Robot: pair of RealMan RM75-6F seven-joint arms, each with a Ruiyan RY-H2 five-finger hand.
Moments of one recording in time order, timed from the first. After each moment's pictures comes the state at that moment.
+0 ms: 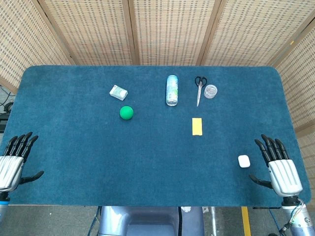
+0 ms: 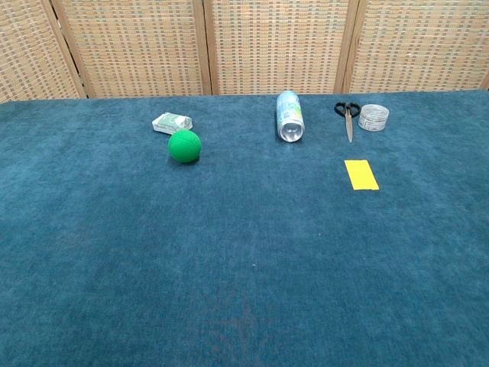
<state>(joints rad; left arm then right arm) -0.12 -1.13 -0.01 -1.59 1.55 1.47 0.04 0.12 -1.16 0.05 -1.59 -1.61 1.52 -0.01</state>
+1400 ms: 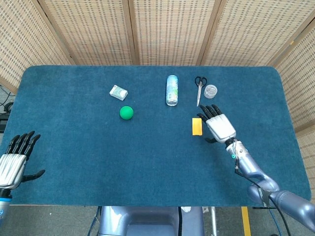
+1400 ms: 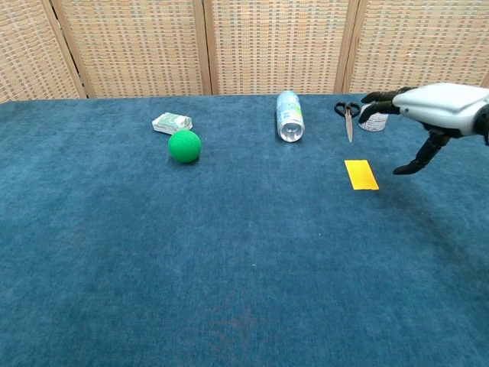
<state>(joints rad) -0.14 -1.13 -0.02 -1.60 1.52 1.42 0.07 0.69 -1.49 0.23 -1.14 -1.43 0.84 -0.11</state>
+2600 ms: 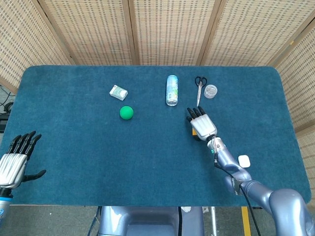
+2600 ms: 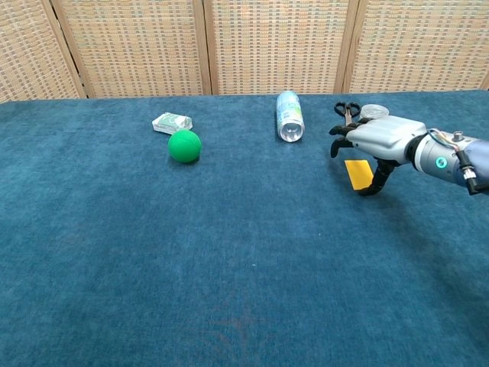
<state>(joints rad) -0.15 -1.12 -0.02 -1.62 1.51 1.41 0.05 0.83 -1.76 0.20 -0.81 -1.32 0.72 -0.24</state>
